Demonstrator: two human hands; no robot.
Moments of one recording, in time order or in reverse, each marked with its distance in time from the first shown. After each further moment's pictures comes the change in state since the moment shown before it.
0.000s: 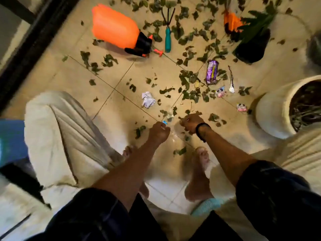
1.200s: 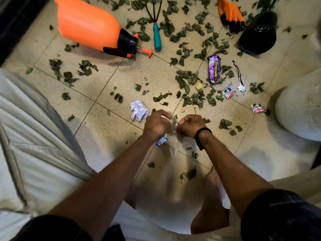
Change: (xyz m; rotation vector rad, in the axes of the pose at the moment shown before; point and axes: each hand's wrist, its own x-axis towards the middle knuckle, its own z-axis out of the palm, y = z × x) left_hand 0.101 0.019 -0.006 0.075 0.003 0.393; right_hand 0.096 0.017 0.043 0.362 0.243 -0.041
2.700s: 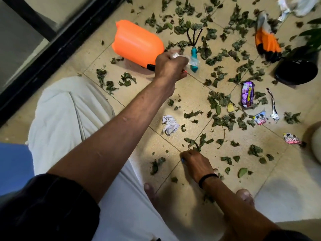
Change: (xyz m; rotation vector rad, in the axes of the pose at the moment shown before) left_hand 0.038 0.117 -0.166 -0.793 0.304 0.087; right_hand -0.036 0.048 0.083 -0.949 -0.050 -0.773
